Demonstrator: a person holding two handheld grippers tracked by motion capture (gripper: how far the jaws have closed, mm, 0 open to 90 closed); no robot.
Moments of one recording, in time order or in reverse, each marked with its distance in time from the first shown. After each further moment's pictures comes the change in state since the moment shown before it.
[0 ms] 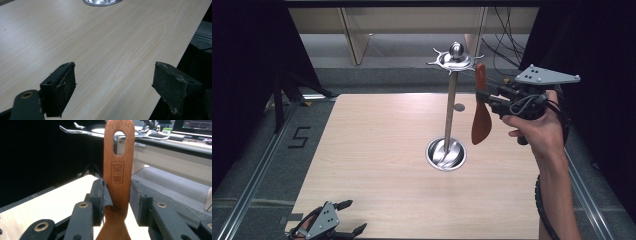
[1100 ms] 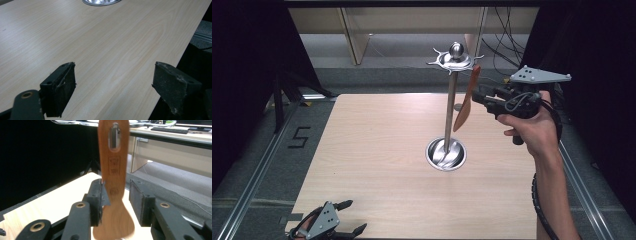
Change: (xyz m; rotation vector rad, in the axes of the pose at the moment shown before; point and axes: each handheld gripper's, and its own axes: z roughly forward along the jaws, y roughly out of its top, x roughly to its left) left arm 0.000 0.000 0.000 0.001 0.004 0.012; right arm -0.005 -0.006 0.011 0.014 0.008 0.045
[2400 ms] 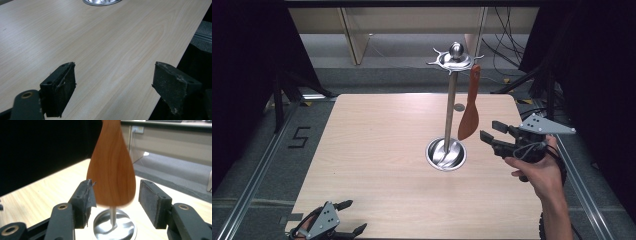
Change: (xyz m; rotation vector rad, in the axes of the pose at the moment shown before) left arm 0.000 0.000 0.000 0.008 0.000 -0.003; right arm 0.010 -0.094 -0.027 0.021 -0.044 0.032
